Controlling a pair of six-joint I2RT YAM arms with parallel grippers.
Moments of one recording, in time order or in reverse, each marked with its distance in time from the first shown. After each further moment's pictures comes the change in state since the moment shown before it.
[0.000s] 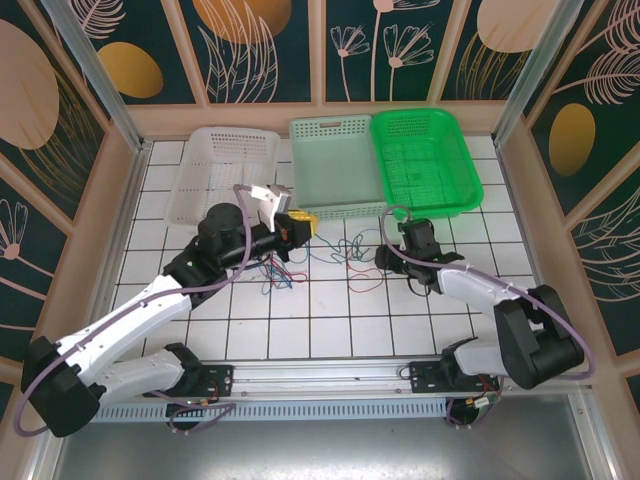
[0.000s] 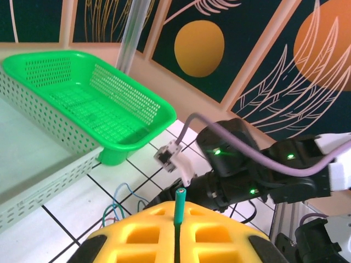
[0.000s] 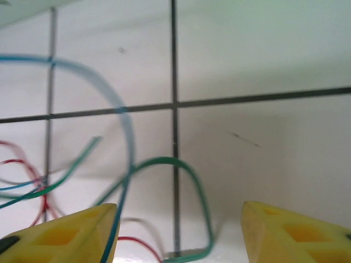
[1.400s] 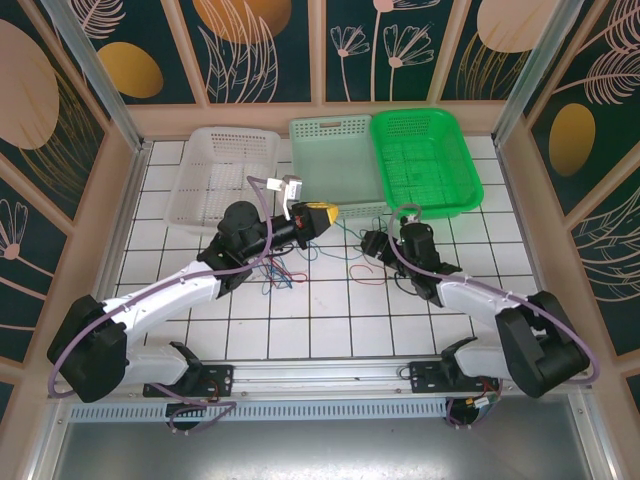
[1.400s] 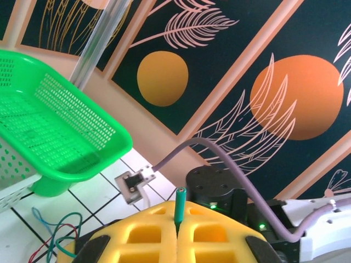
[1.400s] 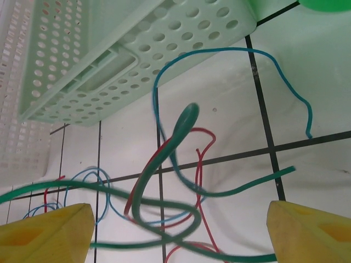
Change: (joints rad) left arm 0.000 0.218 -0.042 0.471 0.095 -0.283; right arm 0.061 -0.015 -0.102 0.367 -0.029 0.327
